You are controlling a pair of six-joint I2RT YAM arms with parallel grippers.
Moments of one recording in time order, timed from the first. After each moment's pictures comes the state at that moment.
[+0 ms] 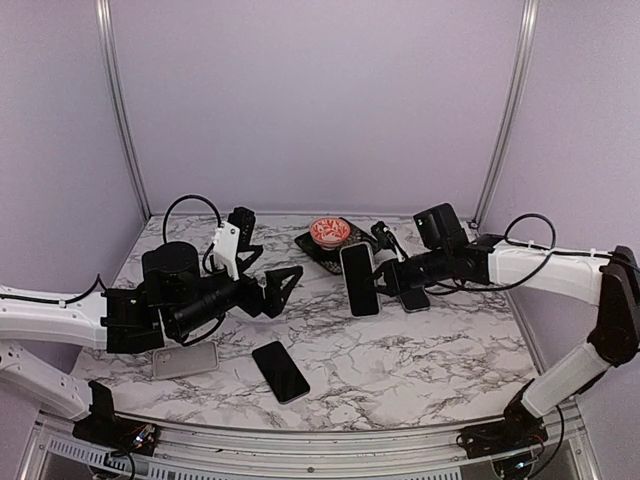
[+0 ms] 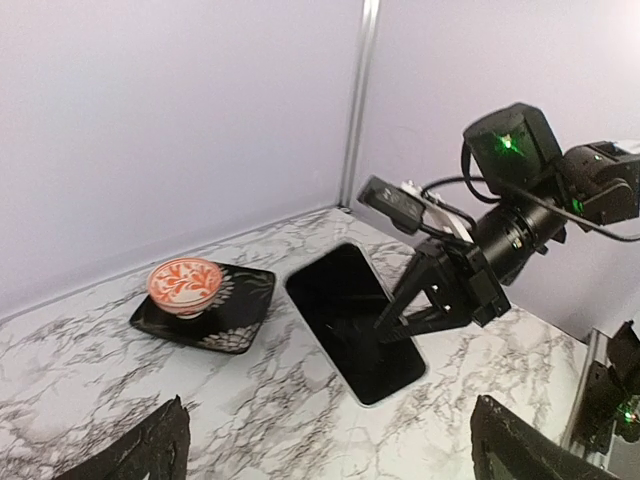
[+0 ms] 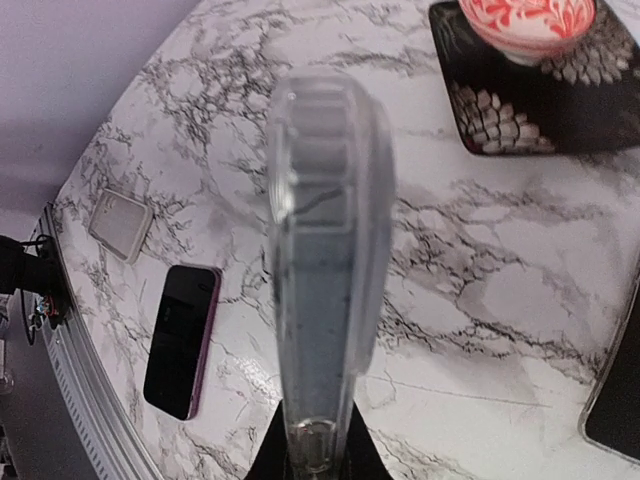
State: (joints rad) left arm -1.15 1.23 0.77 0.35 -0.37 -0.17; right arm 0.62 1.44 1.01 -0.27 -0.41 0.23
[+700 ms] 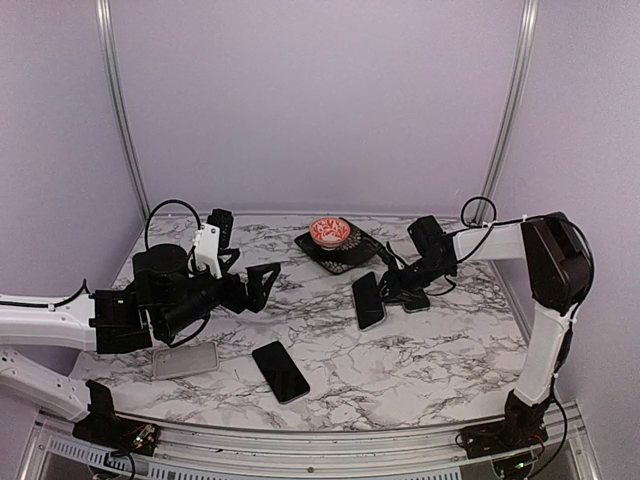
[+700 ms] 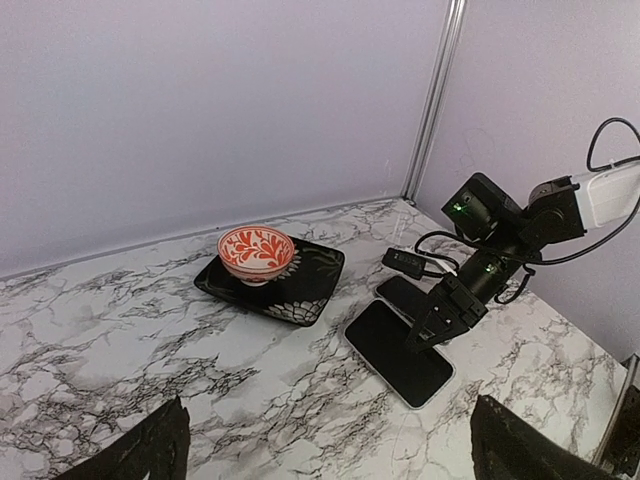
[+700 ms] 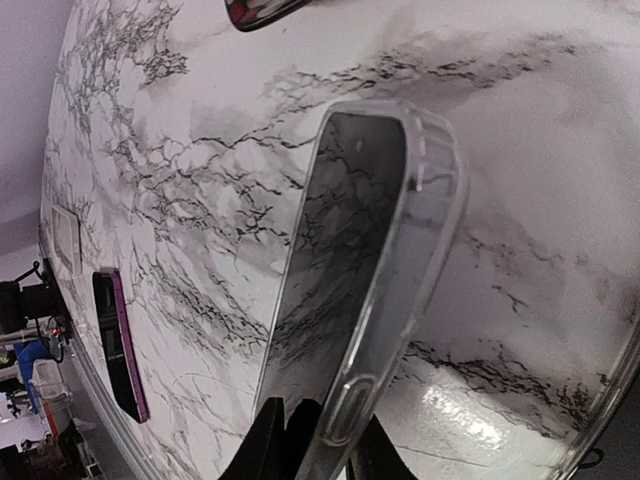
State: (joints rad) left arm -1.09 1.14 0.71 0.25 -0.47 -0.25; right arm 0.37 1.91 1.21 -0.44 -0.67 0.22
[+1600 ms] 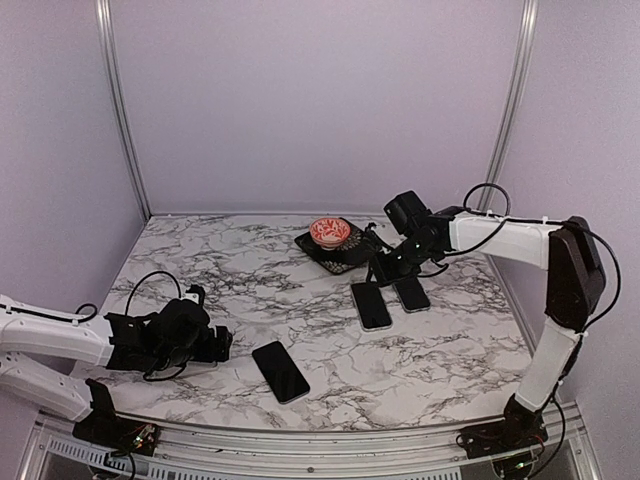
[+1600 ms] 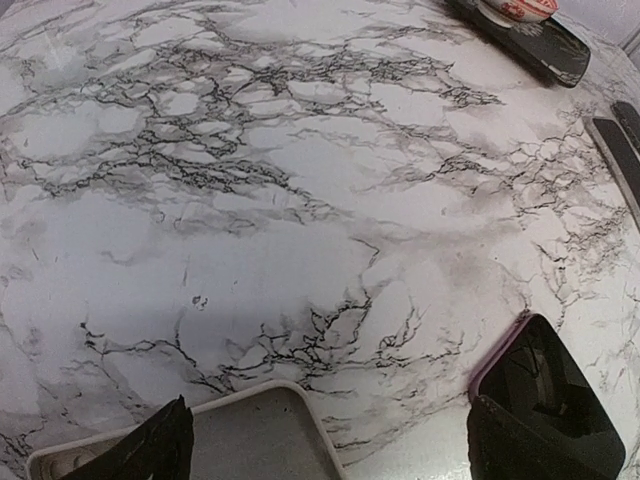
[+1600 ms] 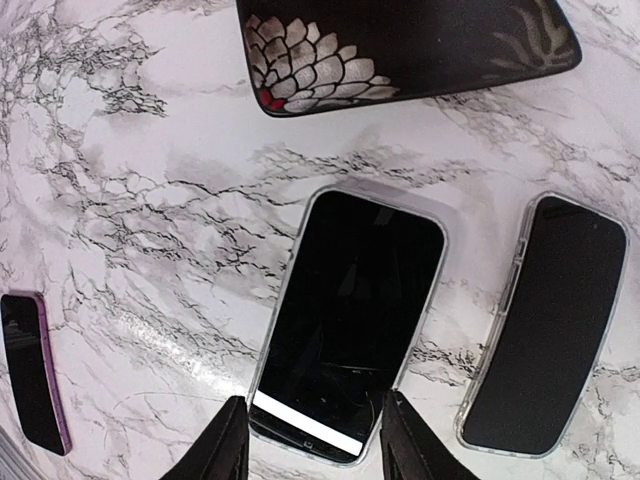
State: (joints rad) left arm -0.96 1.16 0.45 -0.15 -0.48 -0.73; right arm 0.55 1.80 1.36 -0.62 -0.12 0.16
